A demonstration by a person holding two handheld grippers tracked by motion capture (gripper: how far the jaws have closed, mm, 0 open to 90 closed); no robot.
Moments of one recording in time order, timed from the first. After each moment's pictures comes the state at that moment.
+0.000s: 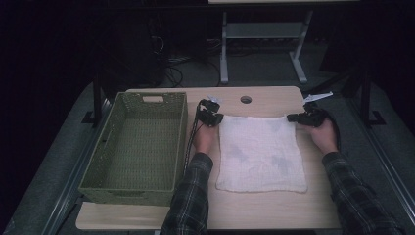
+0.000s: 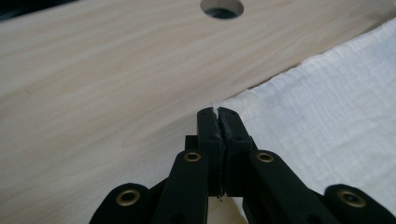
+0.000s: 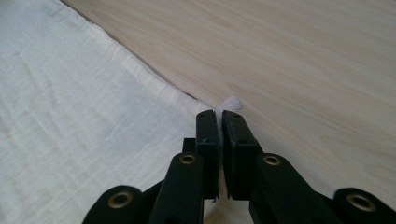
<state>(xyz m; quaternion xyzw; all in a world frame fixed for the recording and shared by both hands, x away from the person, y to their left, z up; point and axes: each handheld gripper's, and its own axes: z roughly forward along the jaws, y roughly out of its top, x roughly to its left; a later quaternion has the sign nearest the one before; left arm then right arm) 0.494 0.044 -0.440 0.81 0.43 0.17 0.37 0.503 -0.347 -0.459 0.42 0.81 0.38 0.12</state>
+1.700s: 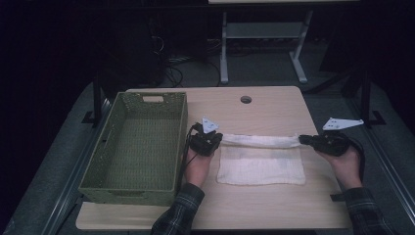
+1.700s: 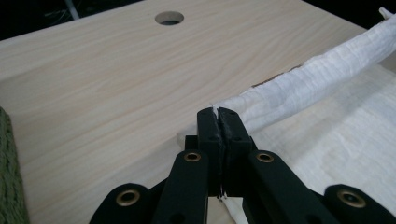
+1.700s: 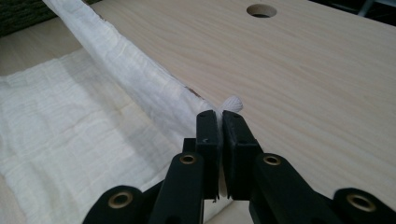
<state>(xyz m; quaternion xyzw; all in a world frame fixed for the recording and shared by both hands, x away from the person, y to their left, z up) 0.359 0.061 -0.411 0.80 0.39 0.20 0.41 0.367 -0.354 -0.427 0.36 0.81 0.43 0.15</state>
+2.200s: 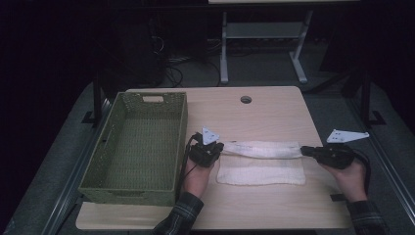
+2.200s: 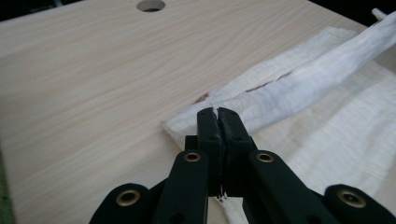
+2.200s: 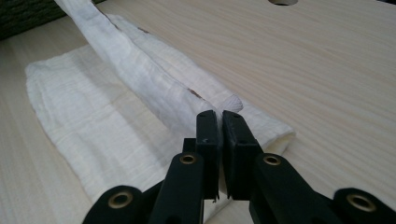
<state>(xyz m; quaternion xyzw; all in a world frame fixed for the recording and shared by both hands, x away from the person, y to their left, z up) 0.330 0.062 -0.413 0.80 0.38 0.18 0.42 0.331 -0.353 -0.433 0.36 0.81 0.44 0.13</state>
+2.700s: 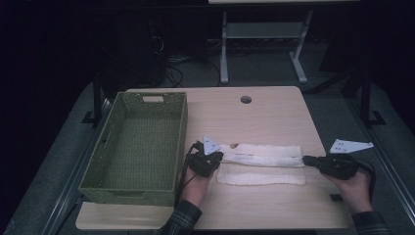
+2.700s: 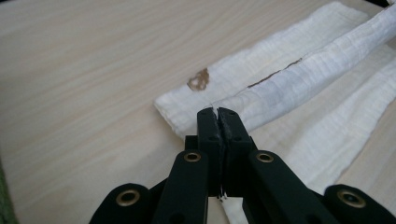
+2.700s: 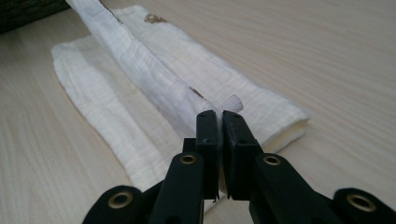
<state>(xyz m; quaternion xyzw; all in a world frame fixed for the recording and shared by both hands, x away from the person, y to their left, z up) 0.307 0.064 -0.421 0.82 0.37 0.18 0.39 0.304 -0.355 -0.440 0.35 0.82 0.44 0.12</state>
